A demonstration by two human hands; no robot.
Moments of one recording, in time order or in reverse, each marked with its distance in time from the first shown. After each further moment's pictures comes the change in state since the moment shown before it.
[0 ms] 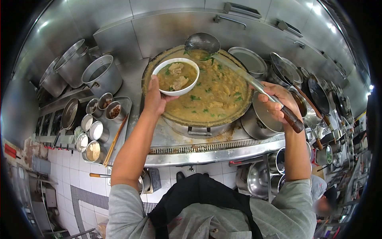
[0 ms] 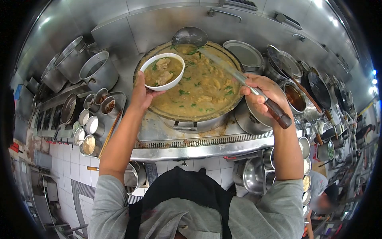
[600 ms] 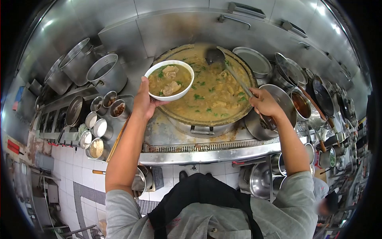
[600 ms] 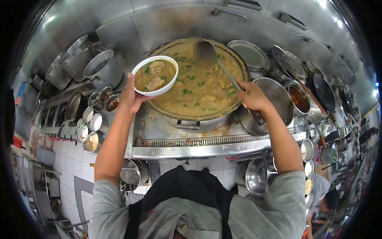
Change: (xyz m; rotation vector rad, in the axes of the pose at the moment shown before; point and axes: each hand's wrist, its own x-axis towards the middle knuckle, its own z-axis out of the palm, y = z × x) left_hand -0.040 0.049 -0.008 0.154 0.095 -0.034; right_hand 0.052 0.040 -0.066 -1.216 0.334 -0.024
